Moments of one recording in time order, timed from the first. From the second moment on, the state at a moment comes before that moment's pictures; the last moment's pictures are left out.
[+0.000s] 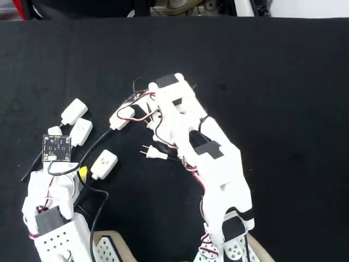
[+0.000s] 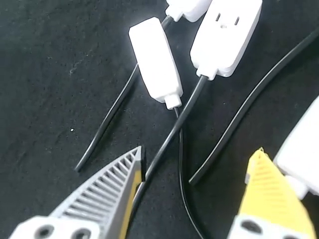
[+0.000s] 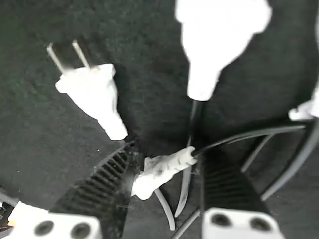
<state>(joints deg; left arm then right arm) -31.3 -103.6 96.3 61.6 -27.7 -24.6 41.0 -18.0 95.4 32.8</state>
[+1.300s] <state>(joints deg) -28.6 -103.6 96.3 62.0 -29.4 -19.1 41.4 -19.0 98.2 26.5</state>
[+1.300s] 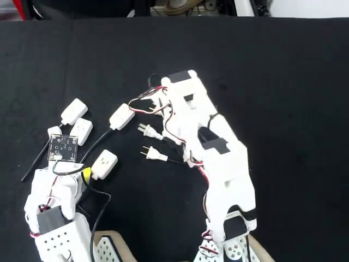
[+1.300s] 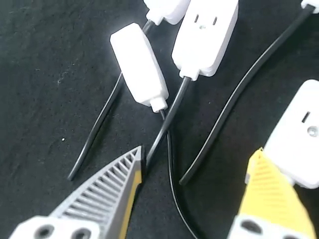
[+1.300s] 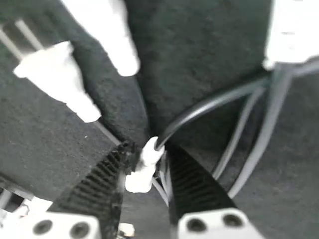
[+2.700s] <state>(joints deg) -17.3 -103.7 95.1 62.0 -25.5 -25.1 -59.5 67.8 29.9 9.5</state>
